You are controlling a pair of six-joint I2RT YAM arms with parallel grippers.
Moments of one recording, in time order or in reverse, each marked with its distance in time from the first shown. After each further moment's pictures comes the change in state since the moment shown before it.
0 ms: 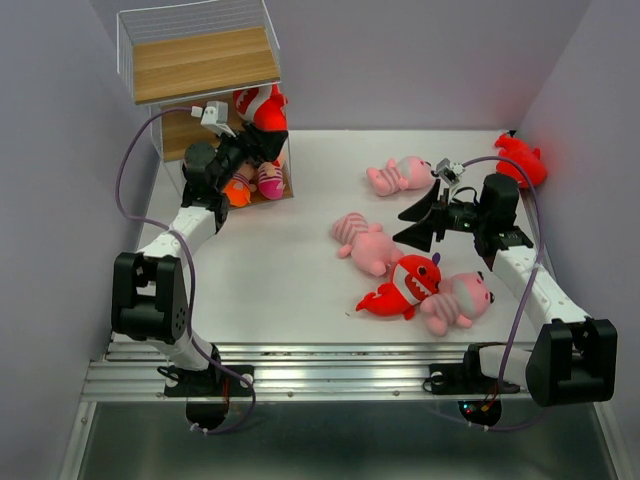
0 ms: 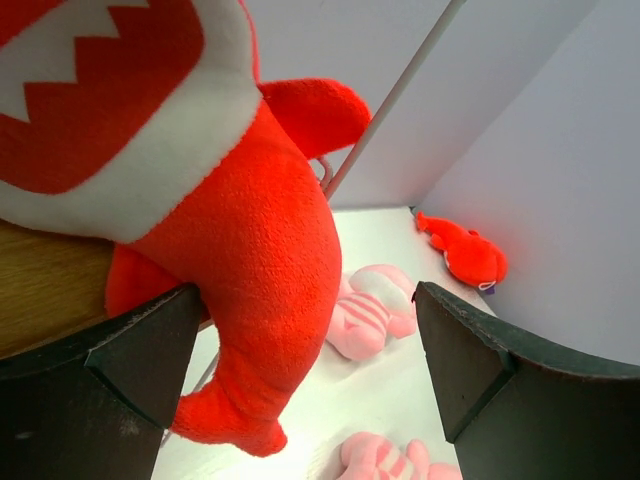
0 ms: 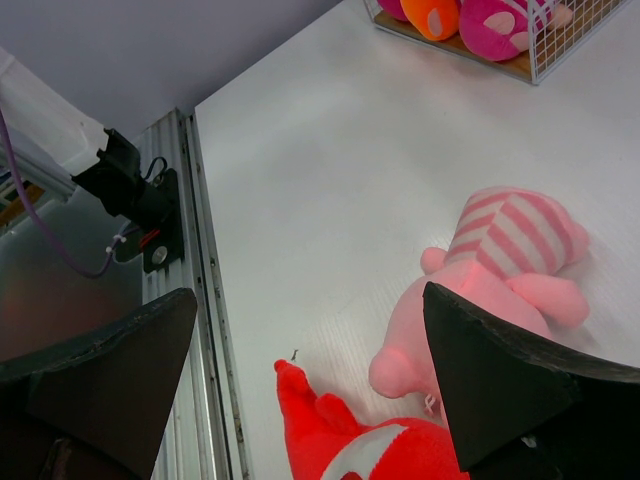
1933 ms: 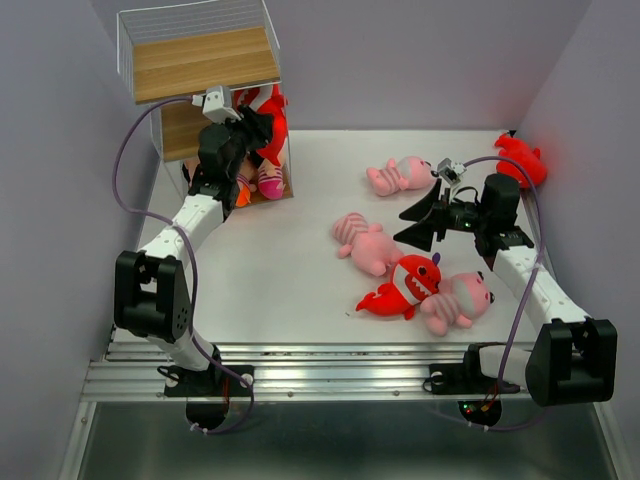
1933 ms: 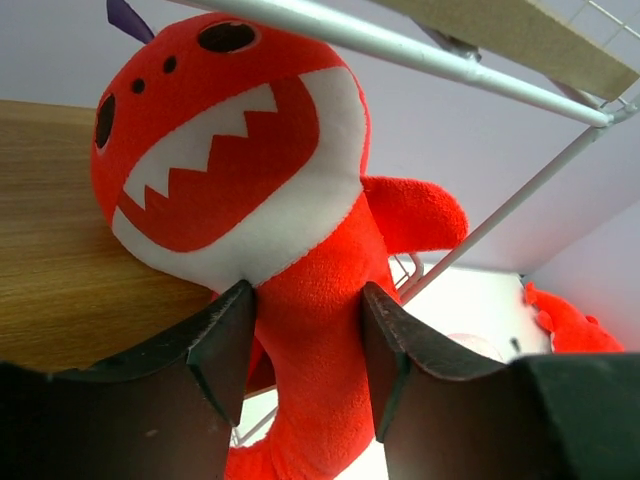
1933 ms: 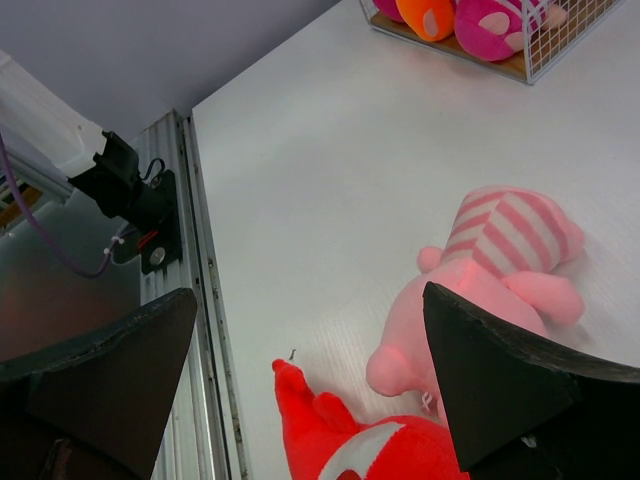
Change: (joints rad) left arm -0.081 0.016 0.157 -0.243 -0.395 0.106; right arm -0.008 0.000 0.000 0.000 -0.001 0.000
